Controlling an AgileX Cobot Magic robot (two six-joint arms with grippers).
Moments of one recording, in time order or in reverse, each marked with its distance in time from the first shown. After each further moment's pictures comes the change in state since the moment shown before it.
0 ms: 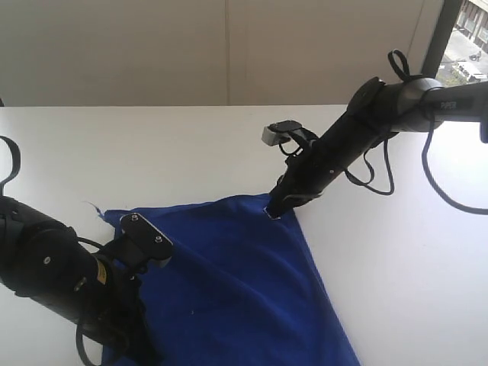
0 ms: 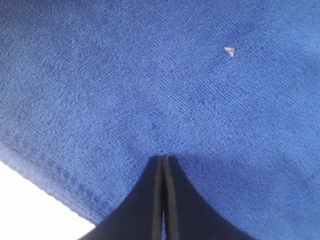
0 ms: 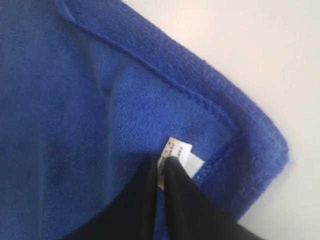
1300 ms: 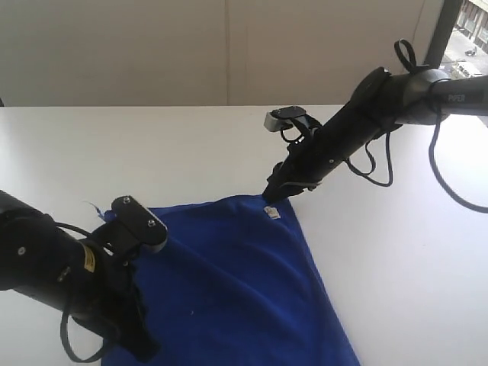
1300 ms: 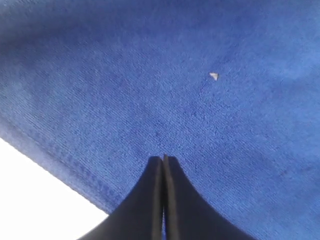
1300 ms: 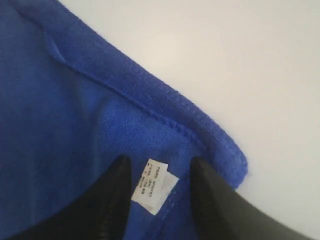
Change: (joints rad) left arm 0.000 -0.103 0.000 0.015 0.026 -0.004; right arm -0.010 -0.030 0.000 0.016 -0.067 0.040
